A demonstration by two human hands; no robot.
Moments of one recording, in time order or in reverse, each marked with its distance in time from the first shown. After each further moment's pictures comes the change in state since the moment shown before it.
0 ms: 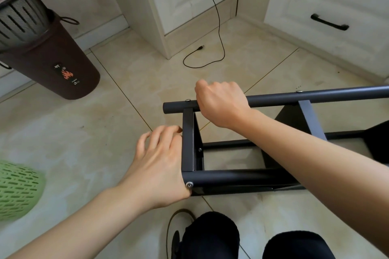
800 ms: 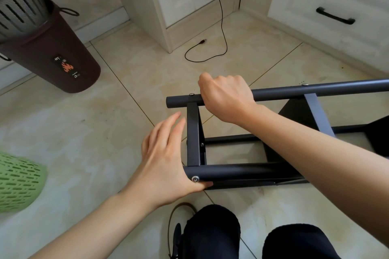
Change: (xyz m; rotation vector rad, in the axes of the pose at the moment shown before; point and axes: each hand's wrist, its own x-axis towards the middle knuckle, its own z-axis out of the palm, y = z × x) left_hand -0.009 0.001 0.015 -0.397 0.197 -0.012; right_hand -0.002 -0.001 0.003 -0.018 0.026 -0.003
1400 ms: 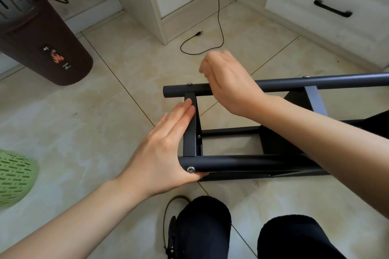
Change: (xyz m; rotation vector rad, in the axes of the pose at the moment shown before) left_hand 0.006 -0.001 0.001 -0.086 0.045 0.192; right_hand -0.018 0.005 -0.019 0.463 0.190 -0.030
